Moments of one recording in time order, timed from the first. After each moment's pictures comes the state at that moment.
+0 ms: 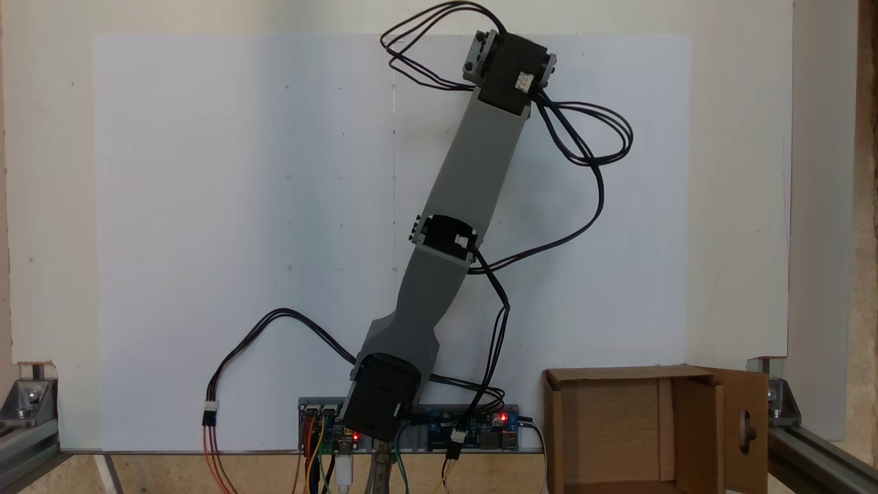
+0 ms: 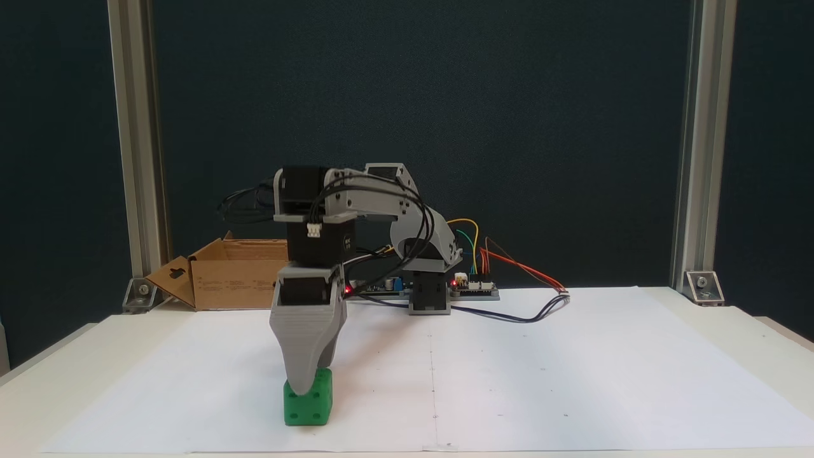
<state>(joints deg) 21.3 35.9 22.0 75.4 -19.1</state>
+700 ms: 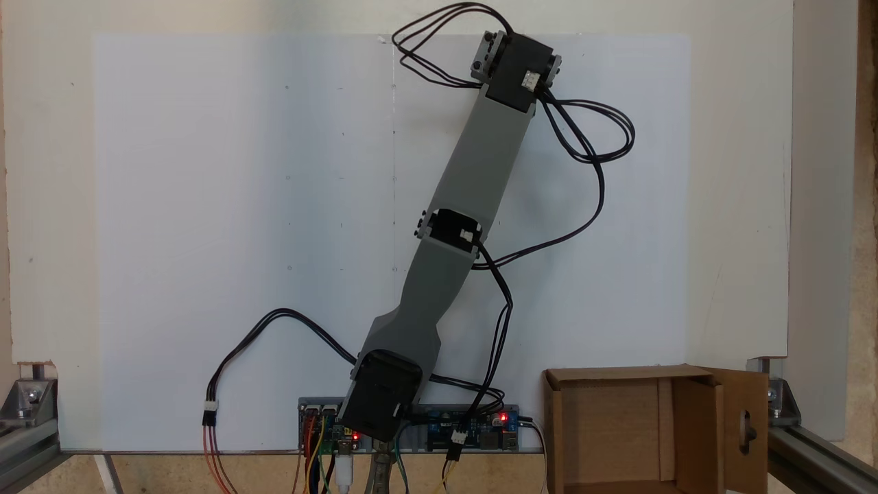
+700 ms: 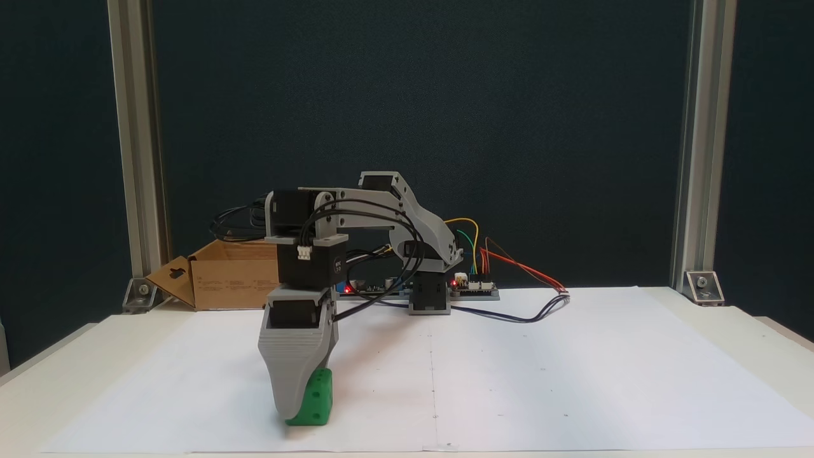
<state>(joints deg) 22.4 32.5 22.0 70.8 -19.1</state>
